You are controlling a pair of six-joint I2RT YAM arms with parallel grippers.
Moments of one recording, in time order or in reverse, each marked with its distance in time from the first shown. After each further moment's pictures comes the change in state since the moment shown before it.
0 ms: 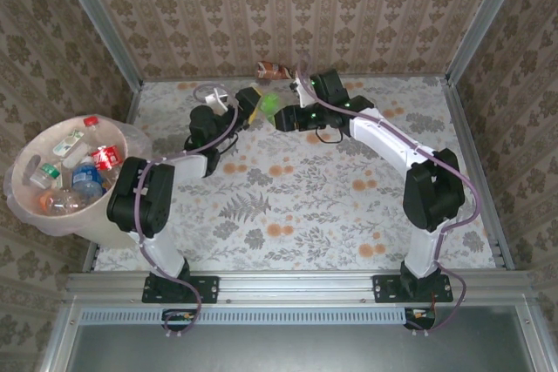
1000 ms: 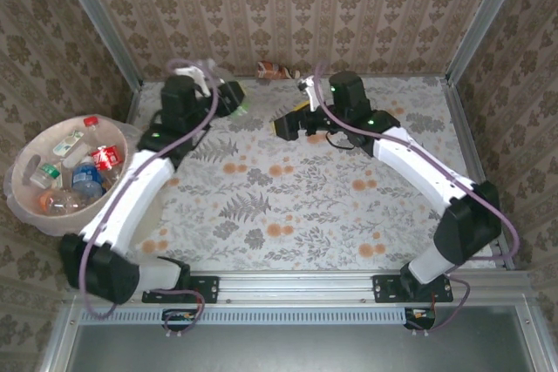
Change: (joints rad) left arm -0.027 -0.512 0.409 -1.275 -0.426 0.687; right arm 0.014 -0.322 -0.225 0.177 -0.004 -0.122
